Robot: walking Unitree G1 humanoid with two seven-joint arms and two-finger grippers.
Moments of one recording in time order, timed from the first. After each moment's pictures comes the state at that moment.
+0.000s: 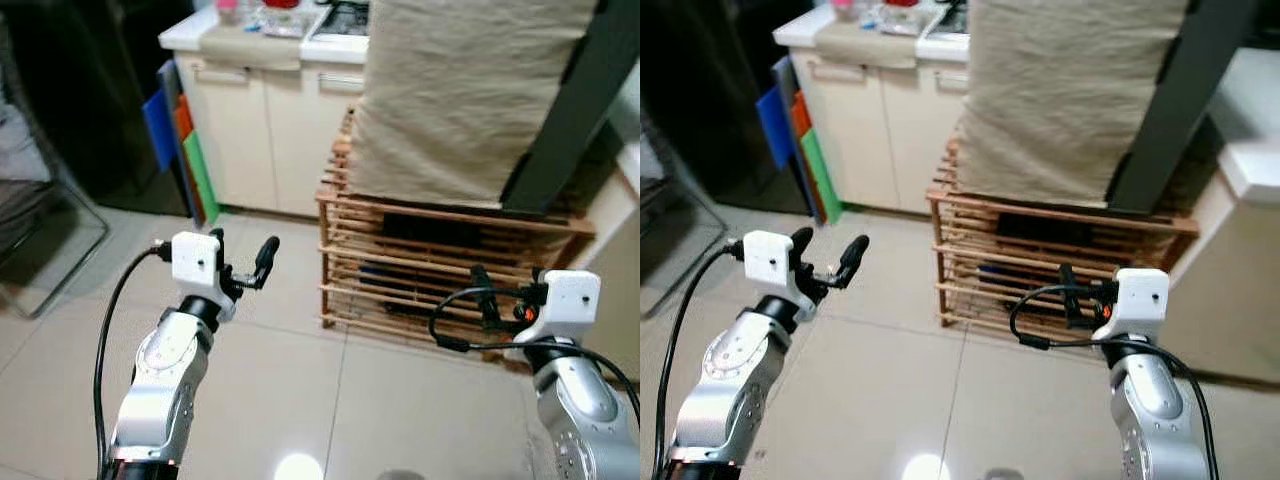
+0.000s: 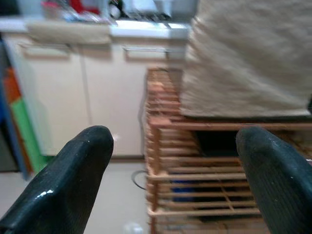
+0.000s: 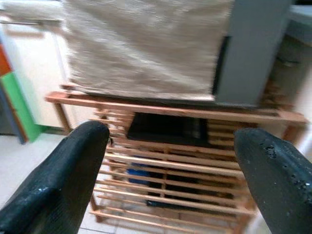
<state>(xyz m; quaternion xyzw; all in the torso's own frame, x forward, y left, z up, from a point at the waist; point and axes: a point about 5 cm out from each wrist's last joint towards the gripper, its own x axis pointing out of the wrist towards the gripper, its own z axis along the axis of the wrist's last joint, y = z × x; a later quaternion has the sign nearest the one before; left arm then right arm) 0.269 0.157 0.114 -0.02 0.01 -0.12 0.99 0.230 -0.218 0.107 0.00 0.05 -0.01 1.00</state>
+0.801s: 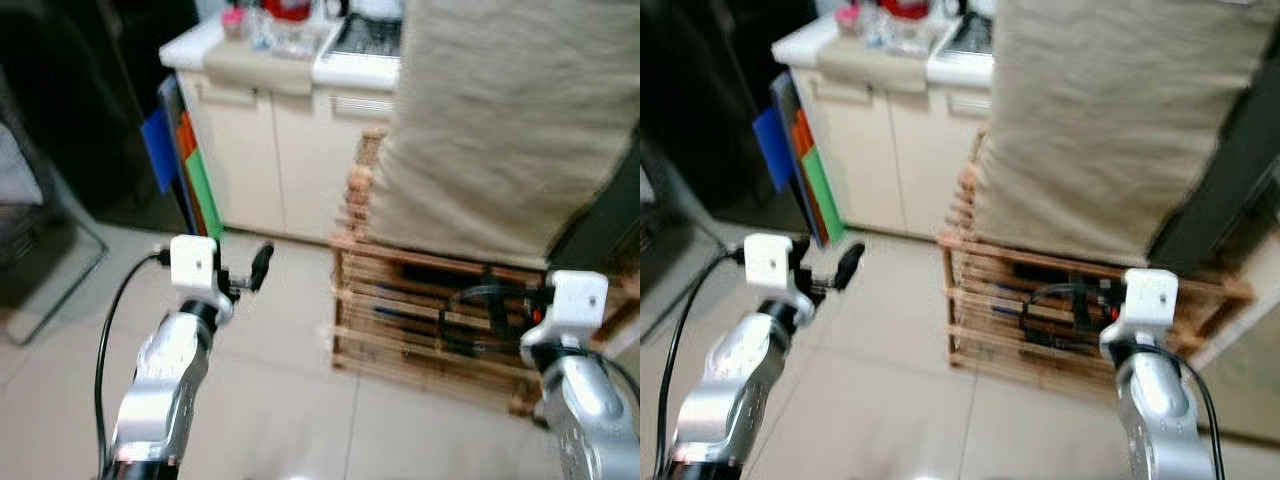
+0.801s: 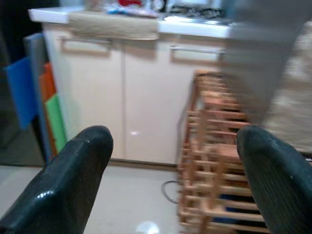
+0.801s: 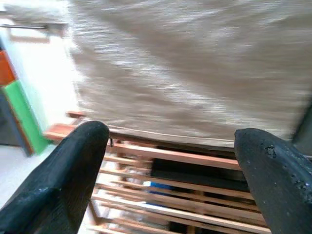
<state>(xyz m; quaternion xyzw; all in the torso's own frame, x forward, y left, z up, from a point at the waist) 0.272 0.173 0.109 -0.03 0.03 -0.08 1.00 0.234 -0.214 0.099 0.01 0.06 -0.01 1.00</state>
